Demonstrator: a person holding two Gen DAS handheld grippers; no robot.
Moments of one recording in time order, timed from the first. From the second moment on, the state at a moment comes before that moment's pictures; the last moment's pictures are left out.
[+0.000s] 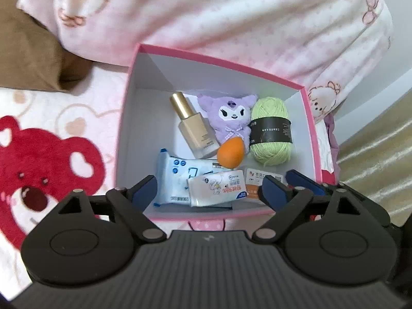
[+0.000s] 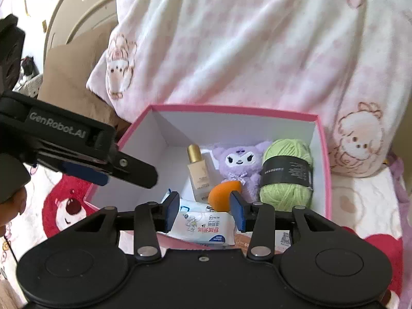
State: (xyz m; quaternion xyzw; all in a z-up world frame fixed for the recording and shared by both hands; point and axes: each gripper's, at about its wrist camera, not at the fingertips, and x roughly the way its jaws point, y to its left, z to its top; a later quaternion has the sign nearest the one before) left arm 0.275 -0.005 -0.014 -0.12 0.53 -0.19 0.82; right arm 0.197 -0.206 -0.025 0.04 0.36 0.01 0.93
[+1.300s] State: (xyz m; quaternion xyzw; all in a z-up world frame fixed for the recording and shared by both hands) left arm 0.133 0.008 0.042 0.02 0.49 -0.11 0.87; right arm 0.082 -0.181 0.030 0.04 0.41 -0.08 0.91
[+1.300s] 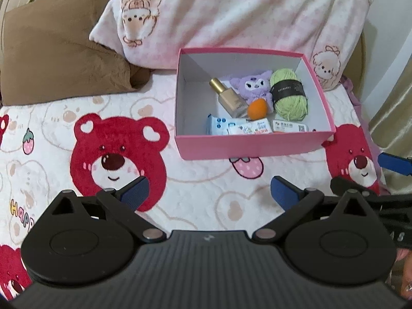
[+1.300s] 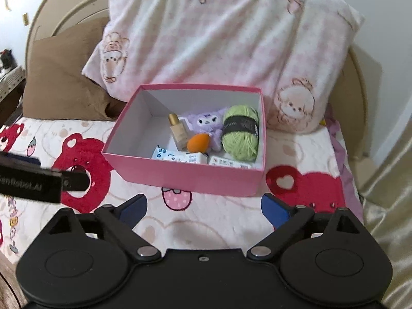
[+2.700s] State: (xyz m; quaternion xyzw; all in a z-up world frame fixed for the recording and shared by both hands) left arm 0.124 0.027 0.027 0.01 0.52 -0.11 0.85; right arm 0.073 -0.169 0.030 0.03 0.45 -0.15 0.88
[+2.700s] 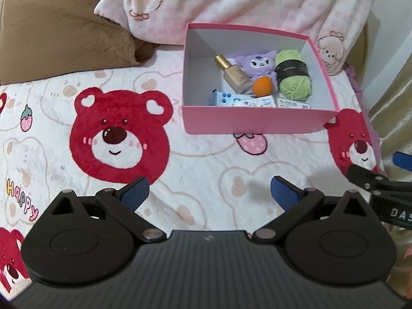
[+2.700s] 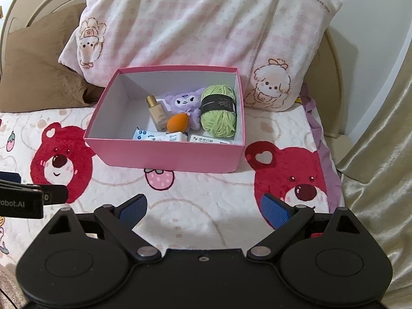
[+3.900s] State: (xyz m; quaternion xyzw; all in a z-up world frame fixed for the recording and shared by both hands) left arm 0.123 0.028 0.018 0.03 0.52 -0.10 0.85; right arm 0.069 -0.181 0.021 0.04 0.46 -0.15 0.88
